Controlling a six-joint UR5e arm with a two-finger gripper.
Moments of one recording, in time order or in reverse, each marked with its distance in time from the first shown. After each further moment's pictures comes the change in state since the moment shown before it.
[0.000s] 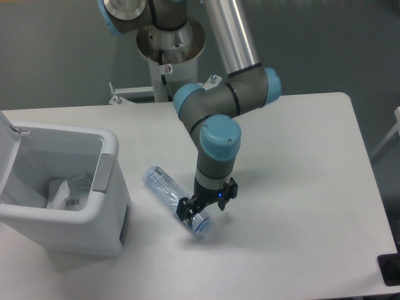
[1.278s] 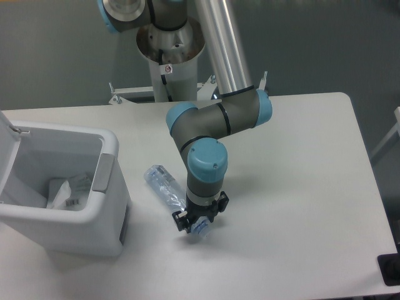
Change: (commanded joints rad) arm -0.028 -0.040 0.023 0.003 0.026 -0.003
